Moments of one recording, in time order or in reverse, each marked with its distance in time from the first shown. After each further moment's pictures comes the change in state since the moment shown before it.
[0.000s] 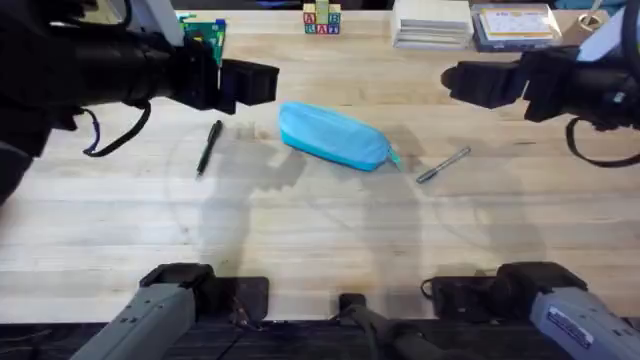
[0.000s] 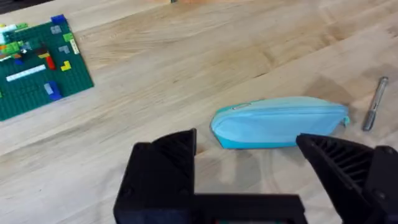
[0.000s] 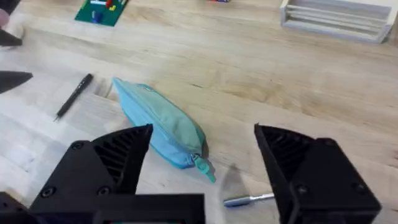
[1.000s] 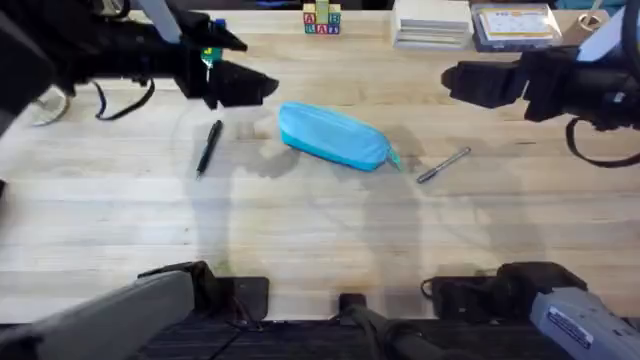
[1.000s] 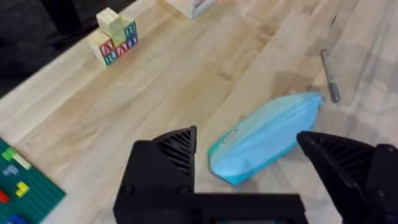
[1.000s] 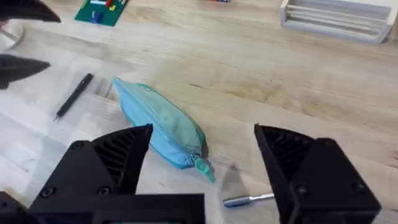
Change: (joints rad) left arm 0.177 0.291 0.062 0.012 0.525 0.504; right arm 0.000 0.000 0.000 0.000 0.000 0.000
